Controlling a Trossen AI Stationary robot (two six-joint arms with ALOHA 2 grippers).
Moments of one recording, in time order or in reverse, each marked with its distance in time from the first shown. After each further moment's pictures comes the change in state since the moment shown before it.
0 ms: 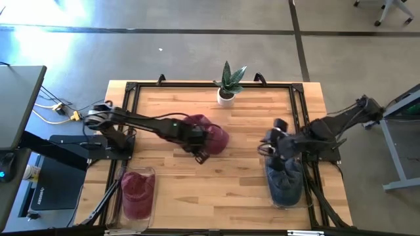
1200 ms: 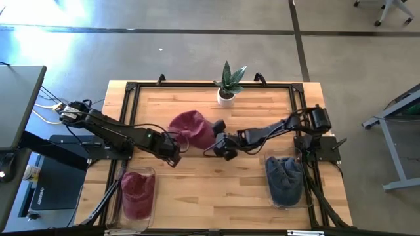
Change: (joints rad) left arm -0.139 -0.325 -0.536 0.024 -0.075 -0.339; right arm -0.372 0.808 -0.001 0.911 -0.010 -1.278
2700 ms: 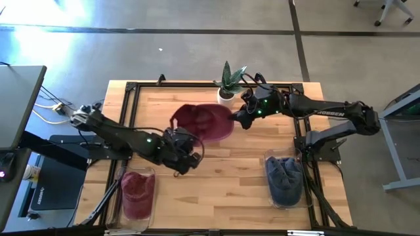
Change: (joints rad) left arm -0.161 0.169 0.633 -0.151 -0.606 0.106; right arm -0.314 -0.618 0.005 -0.258 -0.659 1.417
